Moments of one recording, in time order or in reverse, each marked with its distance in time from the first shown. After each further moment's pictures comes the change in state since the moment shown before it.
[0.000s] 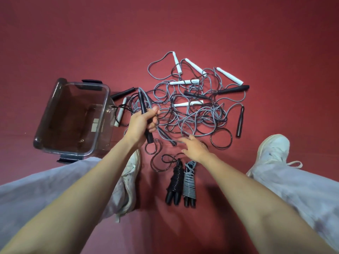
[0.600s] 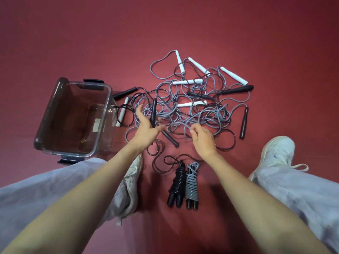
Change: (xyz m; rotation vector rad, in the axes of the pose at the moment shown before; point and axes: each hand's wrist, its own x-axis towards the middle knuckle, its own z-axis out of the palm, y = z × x) left_hand 0.004 -0.024 -0.011 0.508 0.051 0.123; right_hand -0.004 -0.006 -0.019 0.186 0.536 -0.002
